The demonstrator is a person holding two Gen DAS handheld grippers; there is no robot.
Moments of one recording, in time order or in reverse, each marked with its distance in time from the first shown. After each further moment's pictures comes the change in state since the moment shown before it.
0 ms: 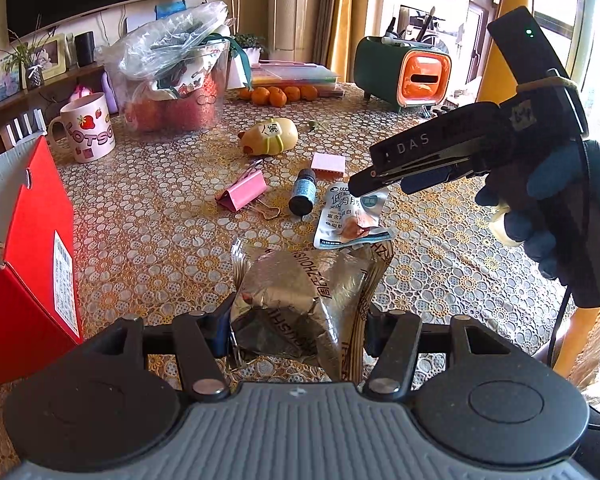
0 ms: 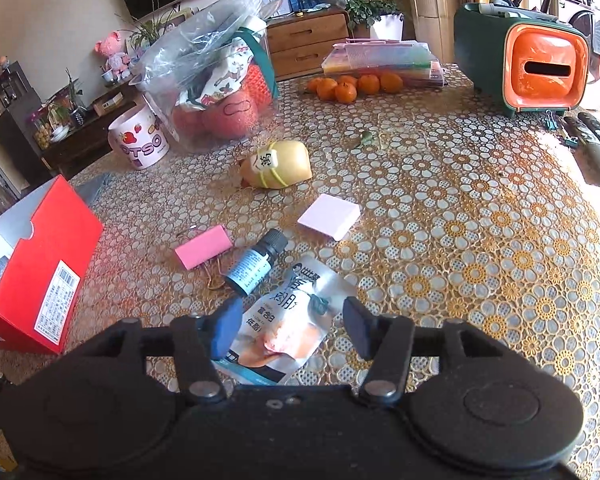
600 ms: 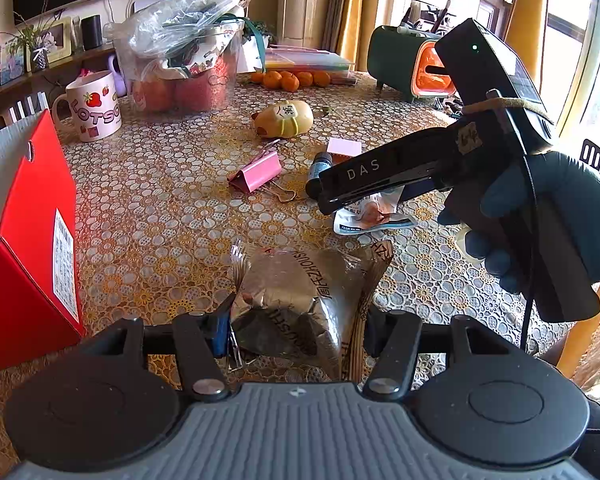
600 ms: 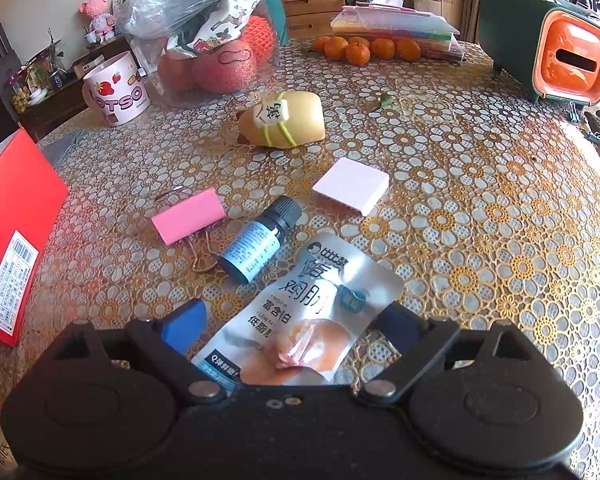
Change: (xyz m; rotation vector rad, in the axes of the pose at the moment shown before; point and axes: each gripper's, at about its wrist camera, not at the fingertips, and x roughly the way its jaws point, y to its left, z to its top) left arm 0.014 0.013 -0.005 -0.031 0.031 0.003; right arm 0.053 0.025 -0.003 -0.050 0.074 -0.083
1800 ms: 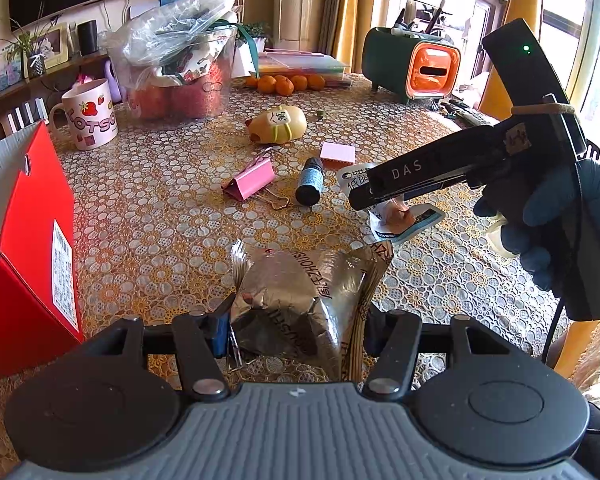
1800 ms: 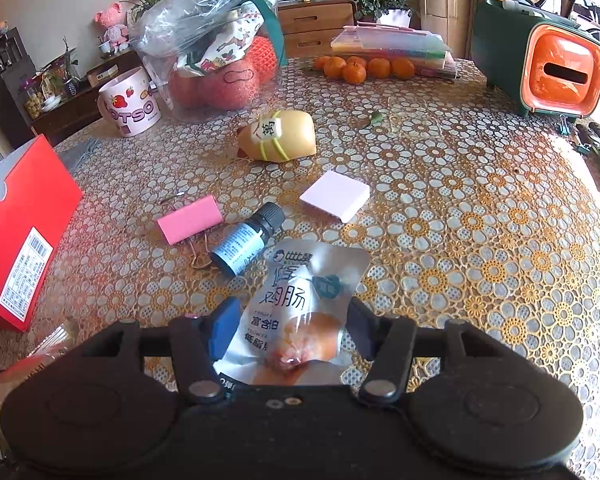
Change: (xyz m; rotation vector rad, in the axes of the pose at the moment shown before) left arm -0.006 -0.007 0.006 0.015 -0.005 0.000; right arm -0.029 -0.018 -0.010 -0.019 -0.052 0.050
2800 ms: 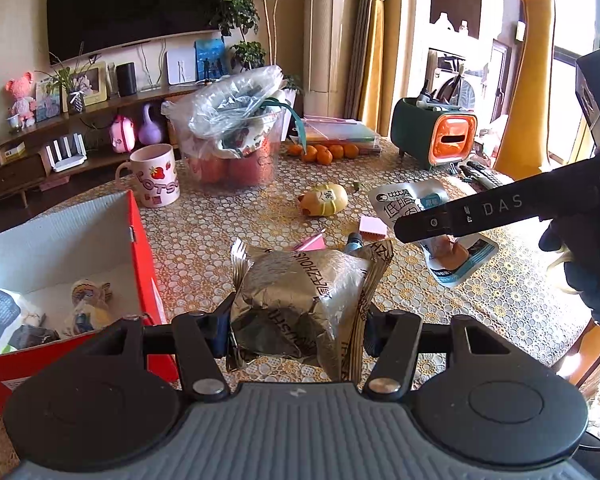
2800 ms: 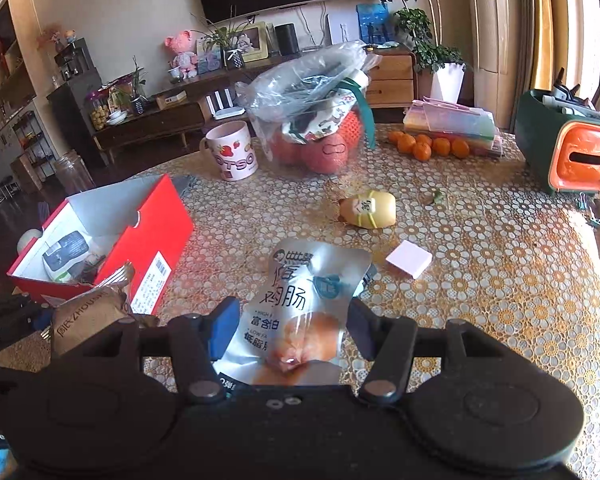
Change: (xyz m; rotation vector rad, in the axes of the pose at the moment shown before) left arm -0.097 0.034 0.026 -0.024 -0.139 0.086; right arm -0.106 0.062 0.014 -0.115 -0.102 0.140
